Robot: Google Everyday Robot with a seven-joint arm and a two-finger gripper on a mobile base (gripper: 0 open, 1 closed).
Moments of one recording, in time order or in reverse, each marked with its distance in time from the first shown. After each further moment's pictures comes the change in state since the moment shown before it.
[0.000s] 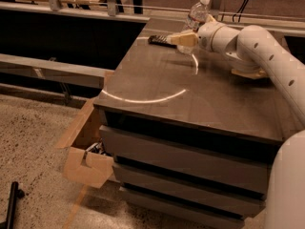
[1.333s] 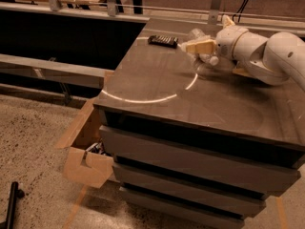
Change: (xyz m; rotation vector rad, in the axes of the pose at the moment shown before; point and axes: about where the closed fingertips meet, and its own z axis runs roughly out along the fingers) arm -0.013 0.010 -0.082 -0.016 -0.025 -0.074
